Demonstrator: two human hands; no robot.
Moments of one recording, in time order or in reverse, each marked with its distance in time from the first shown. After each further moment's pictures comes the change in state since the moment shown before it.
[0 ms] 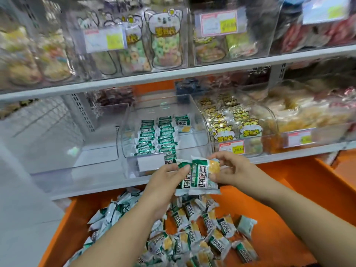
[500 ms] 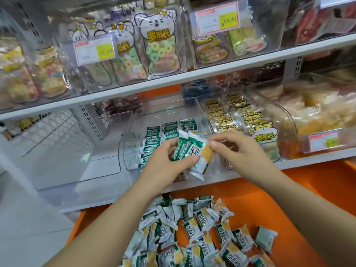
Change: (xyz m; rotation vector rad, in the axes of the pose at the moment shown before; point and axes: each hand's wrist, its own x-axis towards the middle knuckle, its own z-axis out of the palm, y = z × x) left_hand 0.035 0.056 -0.008 0.335 0.041 0.321; right_hand 0.055 -0.009 -0.014 -0.121 0.282 -0.340
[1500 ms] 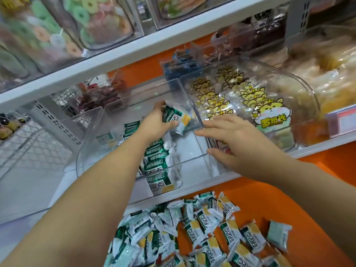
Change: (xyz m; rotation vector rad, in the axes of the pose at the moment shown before) left_hand 0.196 -0.050 0.012 0.721 -0.050 0.087; right_hand 0.044 0.060 -0.010 -0.661 -0.202 -0.171
